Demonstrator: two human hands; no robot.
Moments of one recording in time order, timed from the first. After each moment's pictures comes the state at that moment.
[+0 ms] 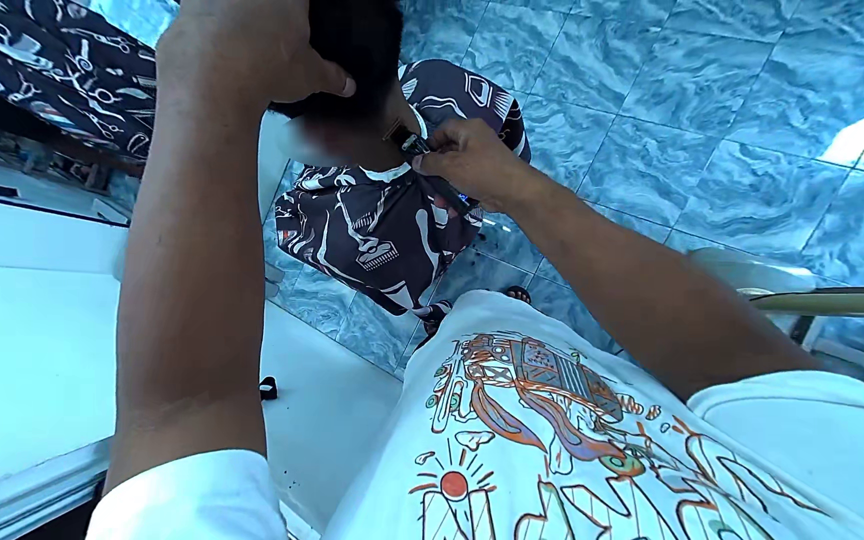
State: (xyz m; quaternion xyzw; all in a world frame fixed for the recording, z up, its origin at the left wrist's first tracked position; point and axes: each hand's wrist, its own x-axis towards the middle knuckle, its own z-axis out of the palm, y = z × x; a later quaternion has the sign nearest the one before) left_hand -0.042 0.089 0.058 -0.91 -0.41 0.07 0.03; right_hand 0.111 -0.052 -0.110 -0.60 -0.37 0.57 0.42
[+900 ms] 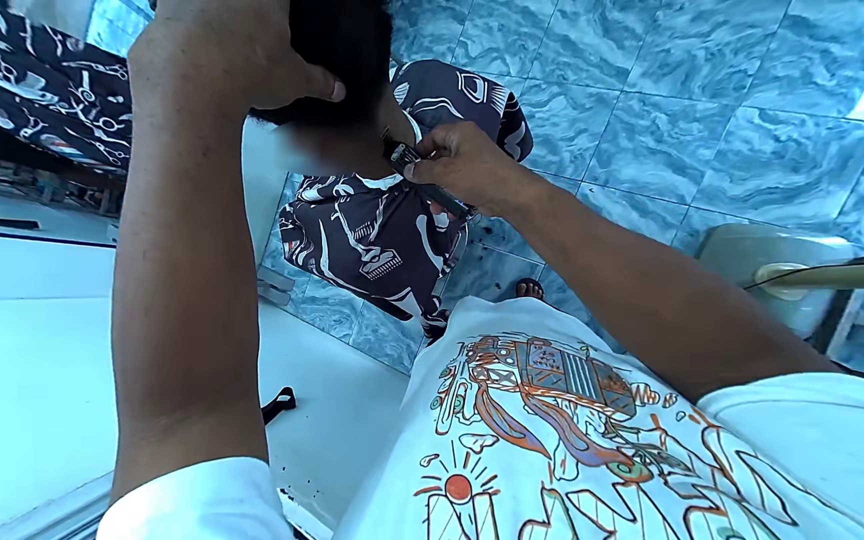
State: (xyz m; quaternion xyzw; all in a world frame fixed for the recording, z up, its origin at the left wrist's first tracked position) left_hand -0.031 0.108 0.062 -0.92 -0.39 0.10 0.03; right_hand 0.111 -0.046 -0.108 -0.58 -0.37 0.57 0.45
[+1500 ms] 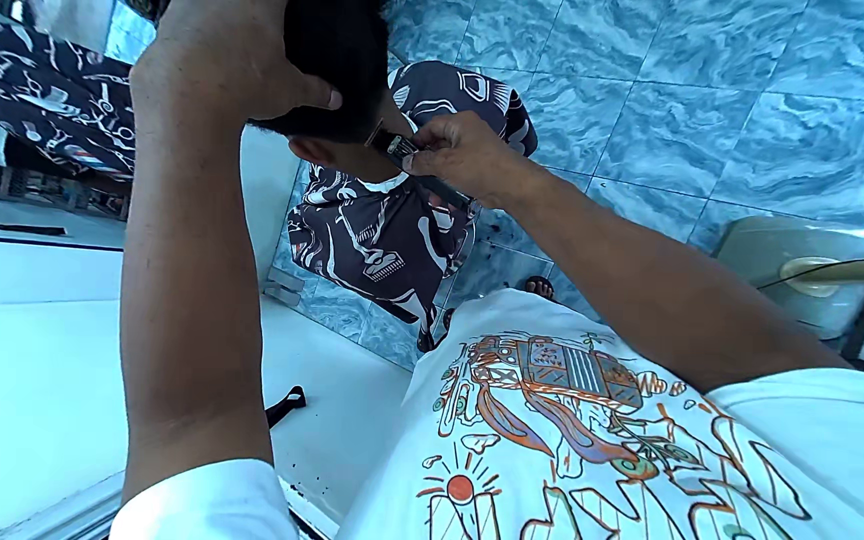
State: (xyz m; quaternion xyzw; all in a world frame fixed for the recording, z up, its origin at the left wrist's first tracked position) left_hand -0.026 0.106 0.066 -0.92 -0.37 0.11 0.02; right_hand 0.120 -0.041 -0.108 -0.56 -0.38 0.57 0.46
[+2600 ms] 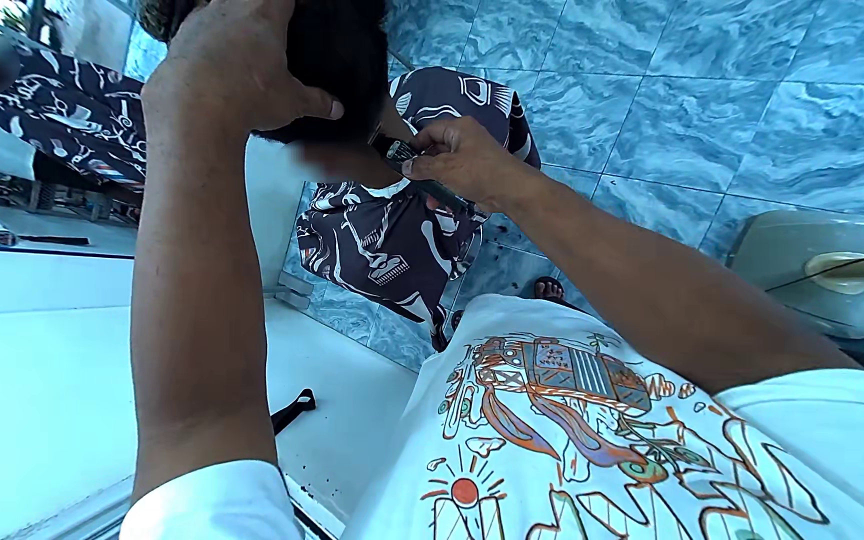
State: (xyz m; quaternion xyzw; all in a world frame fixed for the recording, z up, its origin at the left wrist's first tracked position) left_hand -0.023 0.115 0.065 -0.92 -0.36 0.13 0.03; right_hand 0.120 -0.039 -0.110 -0.54 -0.38 0.57 0.49
